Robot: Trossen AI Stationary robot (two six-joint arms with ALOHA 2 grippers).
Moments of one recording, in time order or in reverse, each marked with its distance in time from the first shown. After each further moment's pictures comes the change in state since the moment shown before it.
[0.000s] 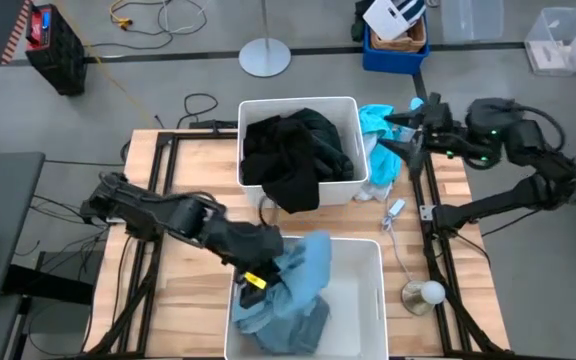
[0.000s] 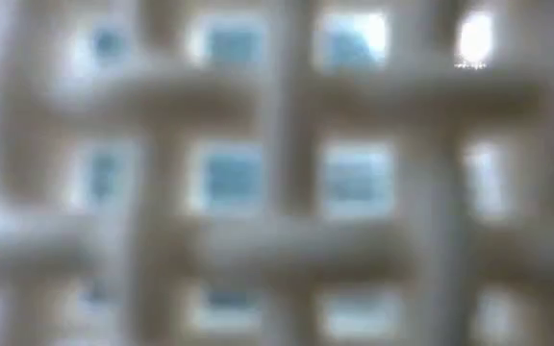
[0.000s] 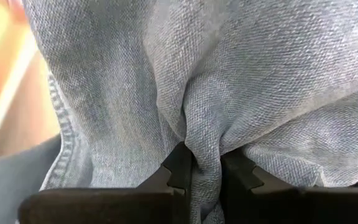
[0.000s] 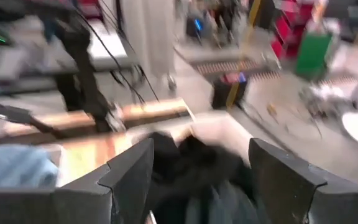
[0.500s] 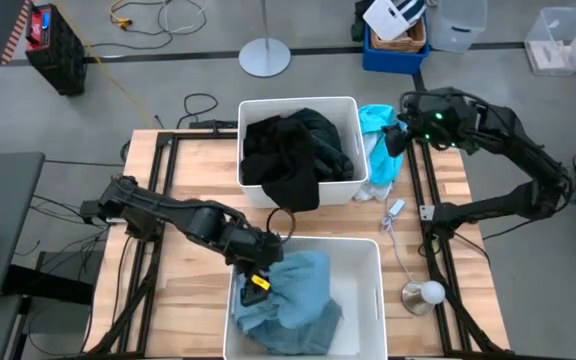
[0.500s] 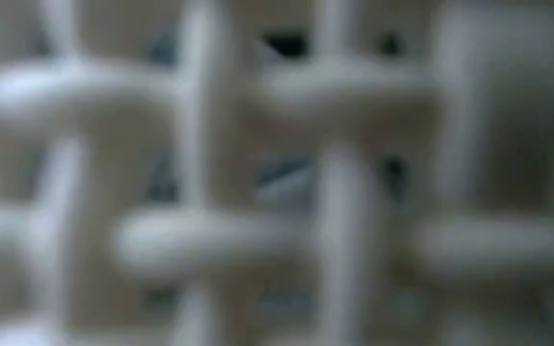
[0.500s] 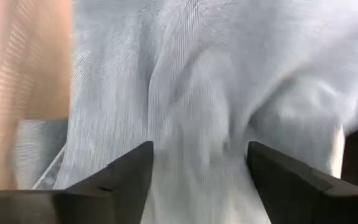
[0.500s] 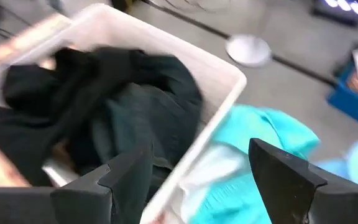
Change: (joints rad) left arm 0.026 0.073 -0.002 -0.250 0.097 -0.020; right arm -0.321 0.103 0.000 -0.368 0.077 0.340
